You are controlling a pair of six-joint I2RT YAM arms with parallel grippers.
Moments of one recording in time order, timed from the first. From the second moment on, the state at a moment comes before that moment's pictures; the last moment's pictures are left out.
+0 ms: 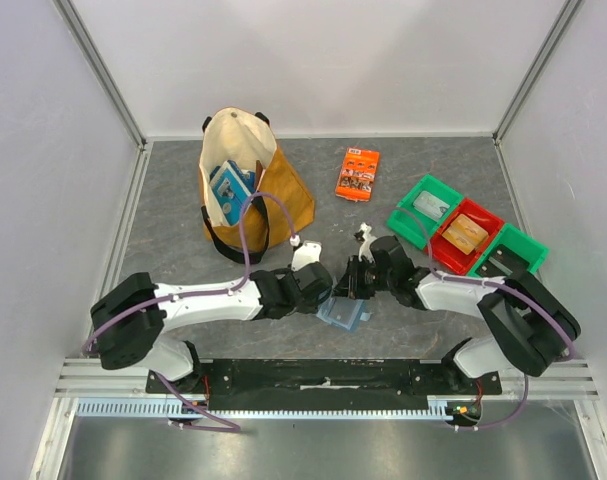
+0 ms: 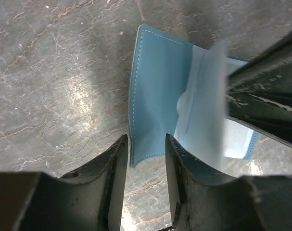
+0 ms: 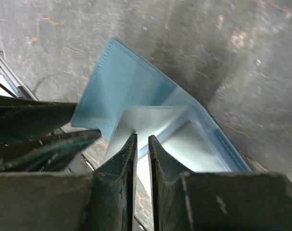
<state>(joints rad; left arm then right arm) -1.12 1.49 0.85 -0.40 -0.42 -0.80 0.64 1.43 0.48 0.23 -0.40 0.71</state>
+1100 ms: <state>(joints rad) -1.08 1.51 0.78 -0.20 -0.33 -0.77 0.70 1.35 0.70 -0.10 -0.13 0.54</state>
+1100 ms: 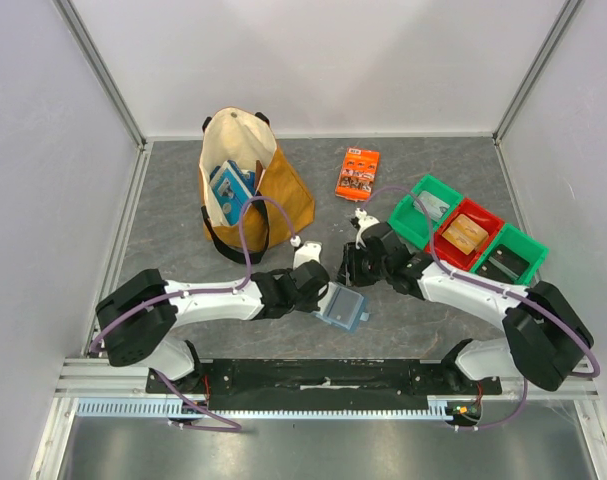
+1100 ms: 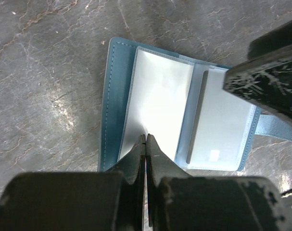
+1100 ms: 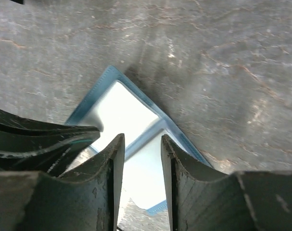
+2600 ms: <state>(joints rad) -1.08 1.53 0.76 -0.18 -0.30 -0.78 0.70 1.40 0.67 -0.21 -0.07 0.48</state>
